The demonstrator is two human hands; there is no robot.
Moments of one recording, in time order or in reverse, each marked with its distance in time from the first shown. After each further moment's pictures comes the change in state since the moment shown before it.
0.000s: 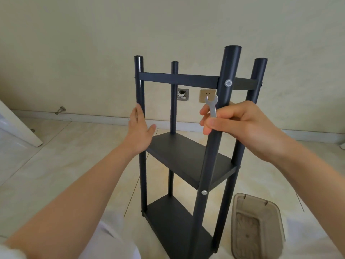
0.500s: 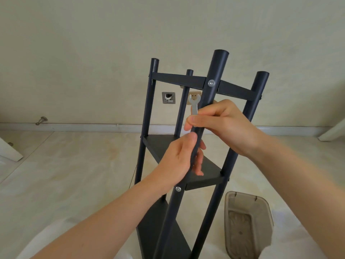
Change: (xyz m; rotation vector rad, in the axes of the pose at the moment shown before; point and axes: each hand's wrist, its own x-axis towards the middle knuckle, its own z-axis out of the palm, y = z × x) left_hand -0.100 0.108 0.035 -0.757 -0.404 0.232; right_hand 0.010 -0.002 0.002 0.030 0.092 0.004
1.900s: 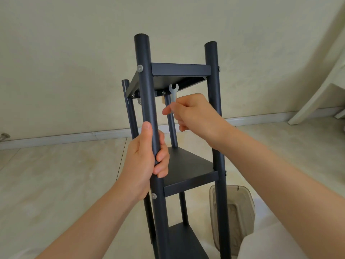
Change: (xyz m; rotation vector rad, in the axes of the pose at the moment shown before) left_hand 0.001 0.014 0.002 -0.302 0.120 -0.054; right_hand 0.010 0.012 -0.006 -0.145 0.250 0.265
